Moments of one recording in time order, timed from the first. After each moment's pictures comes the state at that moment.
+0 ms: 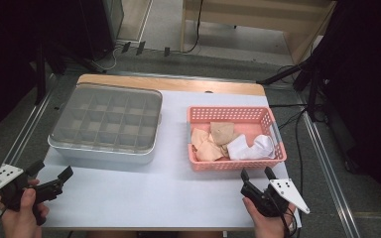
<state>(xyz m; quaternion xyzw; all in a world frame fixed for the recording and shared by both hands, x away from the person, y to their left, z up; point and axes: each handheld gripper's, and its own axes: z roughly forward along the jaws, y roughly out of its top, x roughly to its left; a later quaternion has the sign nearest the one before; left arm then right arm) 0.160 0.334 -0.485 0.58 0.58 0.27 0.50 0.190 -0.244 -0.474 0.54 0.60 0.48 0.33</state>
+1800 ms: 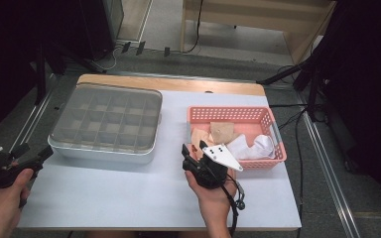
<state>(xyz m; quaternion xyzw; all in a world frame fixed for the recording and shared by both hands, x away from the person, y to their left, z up) 0.196 0.384 -0.466 0.57 0.61 0.29 0.47 0.235 -0.094 -0.430 0.49 0.66 0.51 0.25</state>
